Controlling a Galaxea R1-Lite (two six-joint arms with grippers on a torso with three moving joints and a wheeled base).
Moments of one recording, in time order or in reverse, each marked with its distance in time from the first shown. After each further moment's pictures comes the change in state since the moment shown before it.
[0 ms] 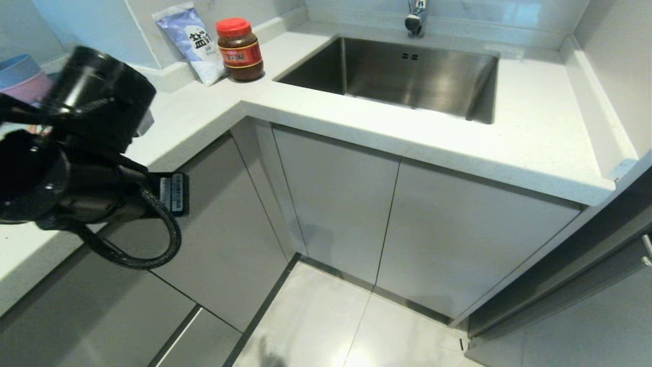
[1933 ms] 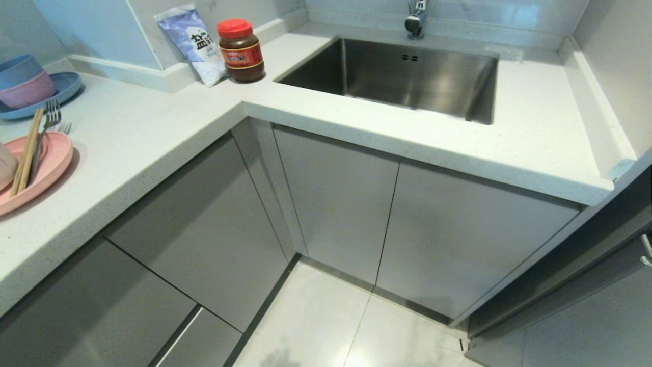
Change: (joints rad) left arm 0.528 -1.435 1.295 -0.658 -0.705 0.381; right arm 0.000 0.000 0.000 0.000 0.000 0.000
